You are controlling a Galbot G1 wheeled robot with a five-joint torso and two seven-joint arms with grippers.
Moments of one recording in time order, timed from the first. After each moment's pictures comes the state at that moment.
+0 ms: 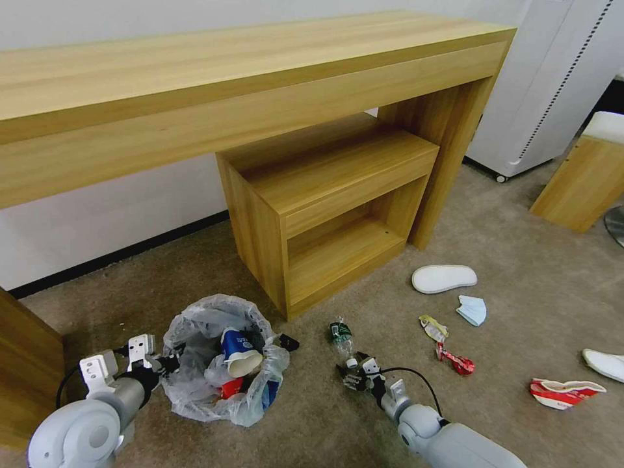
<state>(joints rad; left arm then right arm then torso) 1.58 -1.09 -0.74 -2.10 -0.98 0.65 -0.27 -0.85 1.11 -0.44 0.92 0.59 0.34 -0.02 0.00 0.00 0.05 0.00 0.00</state>
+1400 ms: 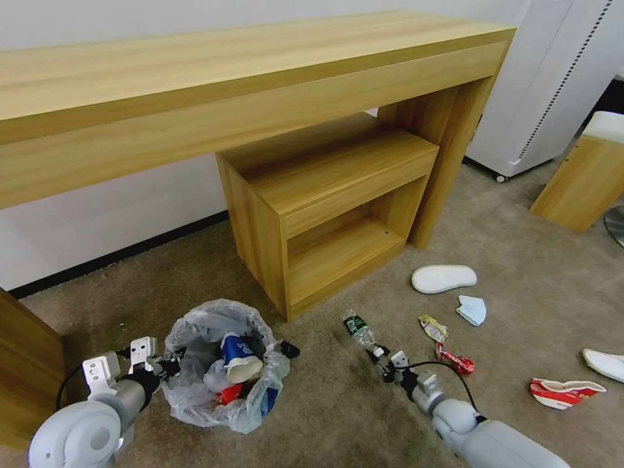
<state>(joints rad) 1.60 -1.06 -0.71 -2.11 -0.98 0.67 -0.29 -0.91 0.93 -0.32 1.07 0.55 0.41 -0.10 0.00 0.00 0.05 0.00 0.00</state>
